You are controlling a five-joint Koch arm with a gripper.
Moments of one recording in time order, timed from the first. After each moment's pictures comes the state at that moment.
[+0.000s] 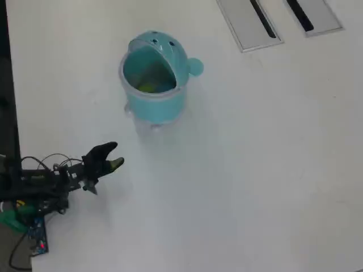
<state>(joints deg) -7.1 131.2 168.9 -36.0 -22.1</state>
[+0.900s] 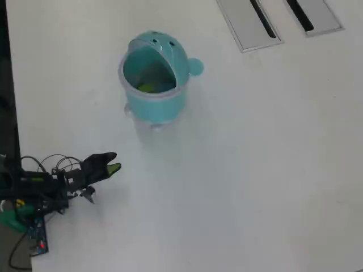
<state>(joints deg) -4.0 131.1 177.6 -42.7 -6.4</state>
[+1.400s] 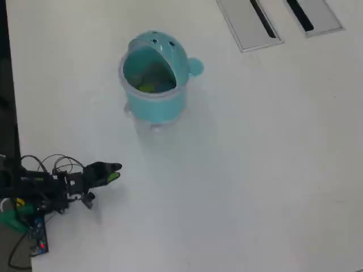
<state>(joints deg) -0.5 131.2 177.6 -26.3 1.9</state>
